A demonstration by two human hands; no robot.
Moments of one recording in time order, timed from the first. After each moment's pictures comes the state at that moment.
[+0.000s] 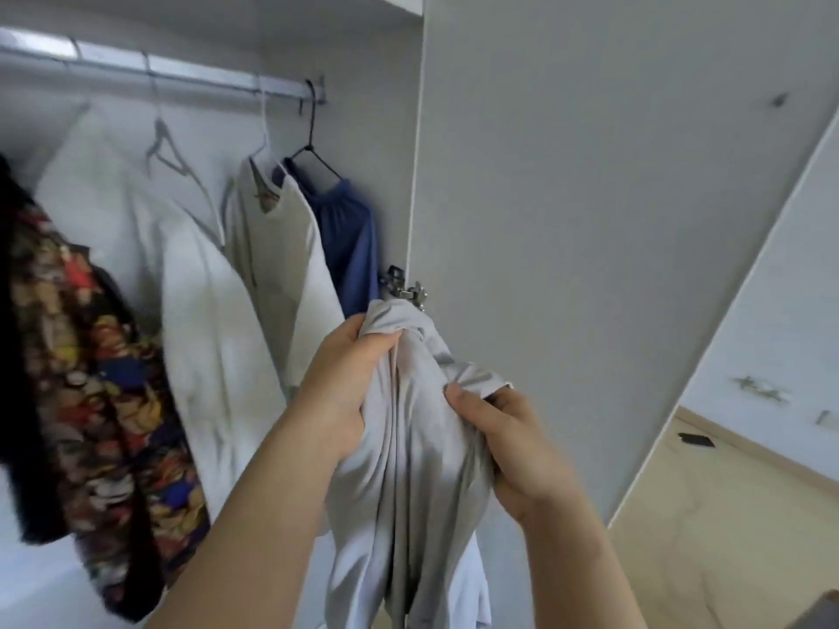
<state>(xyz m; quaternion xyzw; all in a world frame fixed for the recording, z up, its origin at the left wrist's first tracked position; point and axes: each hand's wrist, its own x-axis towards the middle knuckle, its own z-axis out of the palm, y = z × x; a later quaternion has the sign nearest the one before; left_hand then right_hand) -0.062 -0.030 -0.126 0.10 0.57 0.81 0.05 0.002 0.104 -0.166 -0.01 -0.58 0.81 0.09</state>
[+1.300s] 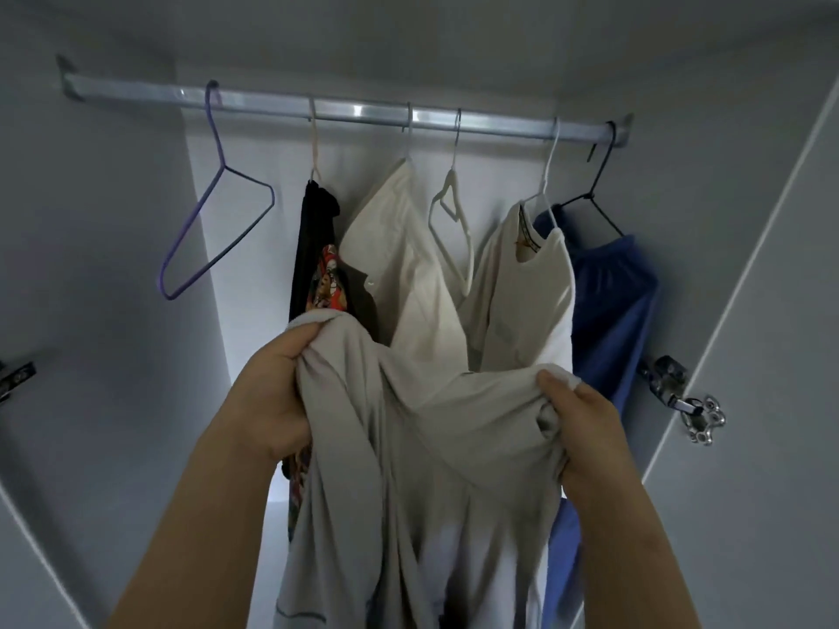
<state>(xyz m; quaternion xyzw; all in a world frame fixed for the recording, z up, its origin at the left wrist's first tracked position) -0.121 -0.237 -0.125 -0.08 0.44 0.89 -0.12 -0.202 -0.002 -0.159 0.03 -0.61 0.79 -0.01</state>
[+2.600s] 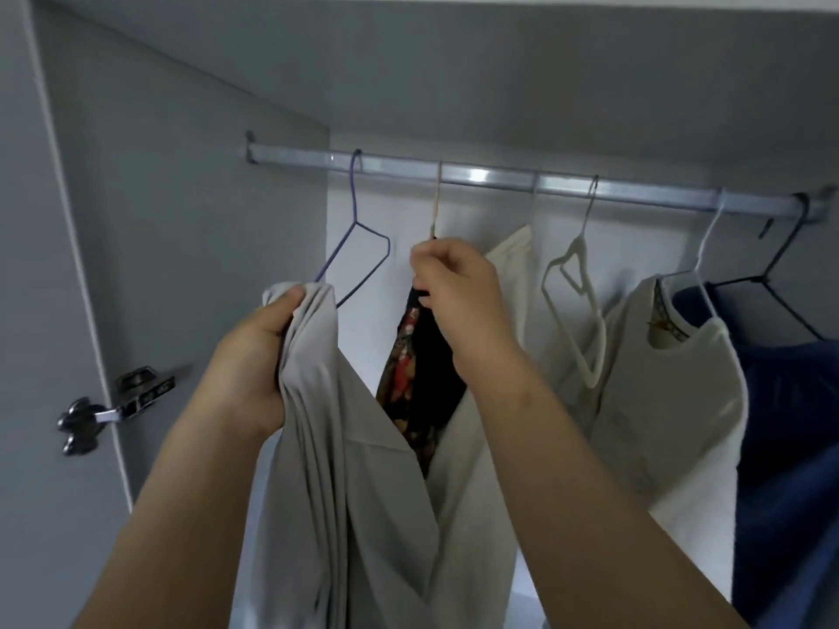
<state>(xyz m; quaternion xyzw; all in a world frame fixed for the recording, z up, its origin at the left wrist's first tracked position) -0.111 -0.311 -0.073 -0.13 0.43 0.82 -0.35 -0.227 -0.204 -0.031 0.40 -0.61 0.68 -0.02</state>
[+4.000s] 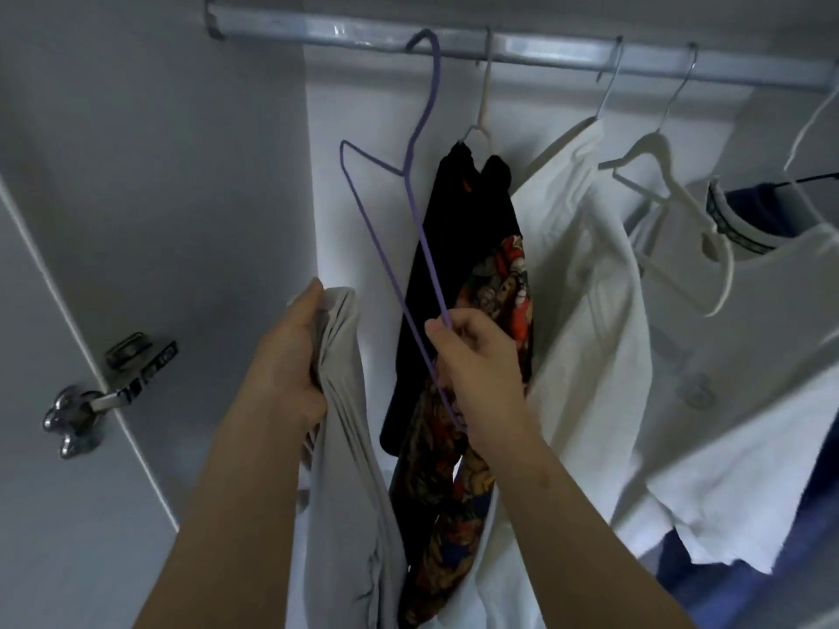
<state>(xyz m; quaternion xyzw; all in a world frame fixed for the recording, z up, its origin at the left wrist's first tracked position) -0.130 -0.402 -0.138 -0.22 0.42 0.84 -0.24 -0.197 -0.264 -0.149 0.28 -0.64 0.71 -0.05</state>
